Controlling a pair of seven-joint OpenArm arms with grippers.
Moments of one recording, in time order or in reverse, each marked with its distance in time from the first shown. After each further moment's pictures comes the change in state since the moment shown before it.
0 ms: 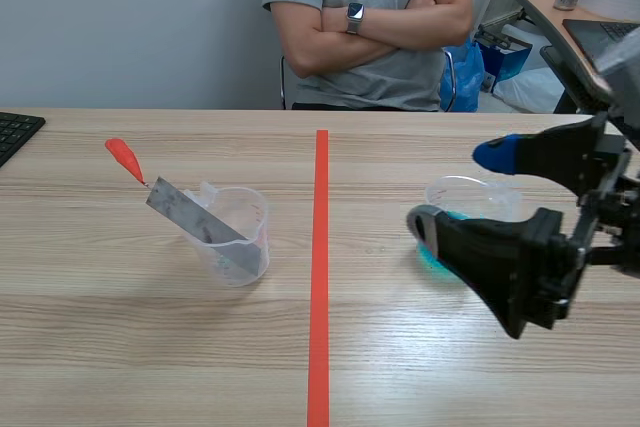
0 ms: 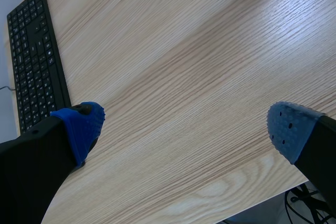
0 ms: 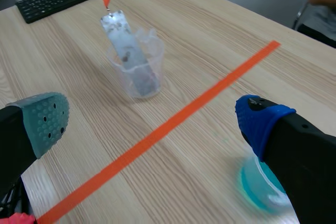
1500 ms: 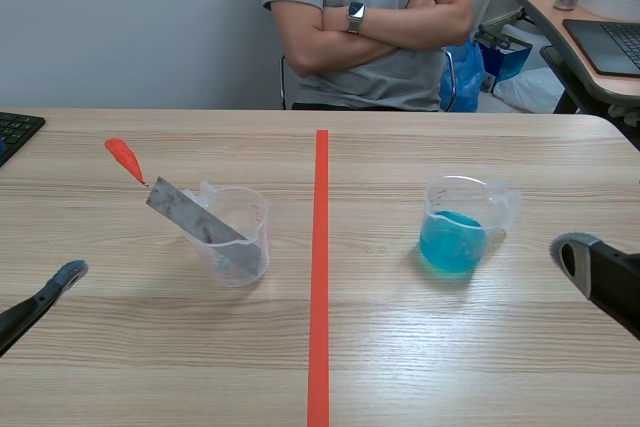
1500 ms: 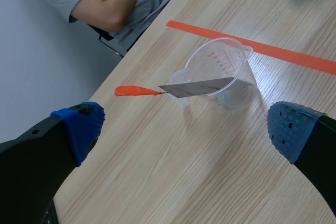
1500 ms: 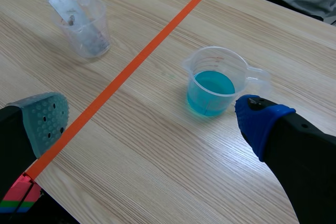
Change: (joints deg) left arm -9.1 -13.0 10.6 13.3 -2.2 -0.2 -4.8; right arm -30.3 -9.8 31.6 14.1 0.9 0.0 -6.2
